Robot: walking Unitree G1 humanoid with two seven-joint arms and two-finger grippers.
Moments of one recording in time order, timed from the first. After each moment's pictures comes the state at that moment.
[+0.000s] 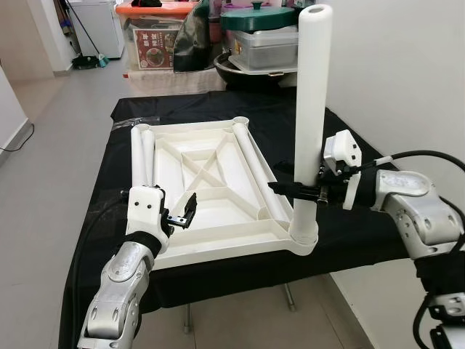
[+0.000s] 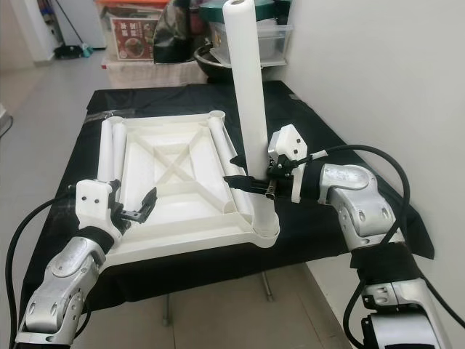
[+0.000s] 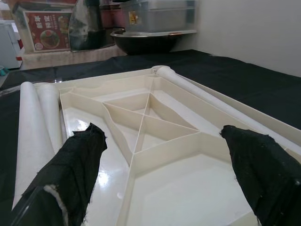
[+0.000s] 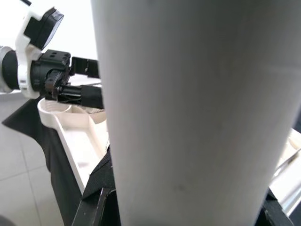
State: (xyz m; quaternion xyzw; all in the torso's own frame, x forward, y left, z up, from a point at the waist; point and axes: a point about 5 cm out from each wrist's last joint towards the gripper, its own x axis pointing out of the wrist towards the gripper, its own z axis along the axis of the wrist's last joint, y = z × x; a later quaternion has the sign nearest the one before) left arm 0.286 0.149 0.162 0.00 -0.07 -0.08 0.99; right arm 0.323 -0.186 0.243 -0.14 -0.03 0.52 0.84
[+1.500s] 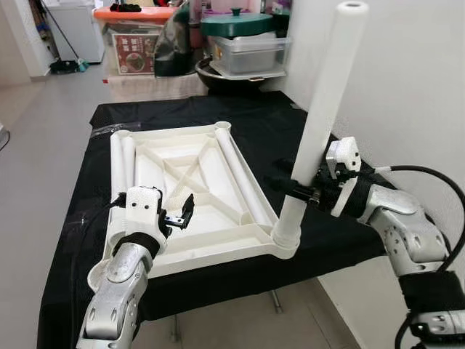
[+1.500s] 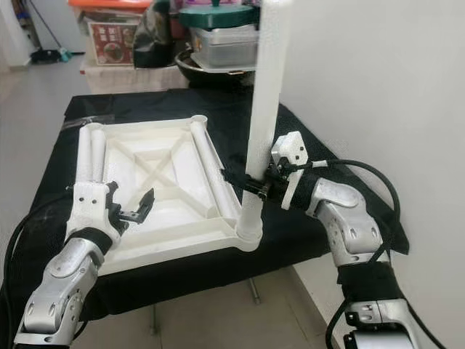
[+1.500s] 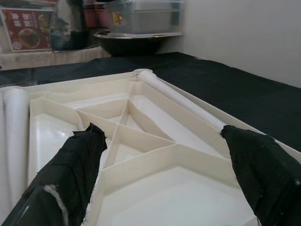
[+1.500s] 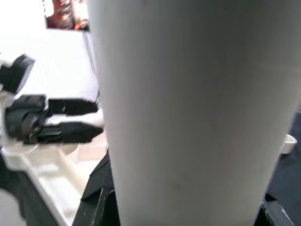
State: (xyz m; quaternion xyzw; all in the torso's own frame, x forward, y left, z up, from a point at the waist) left arm 0.285 0.151 0.160 -0.01 -0.06 -0.08 1.00; right arm 0.322 -0.177 0.219 -0.03 -0.05 0.47 0.88
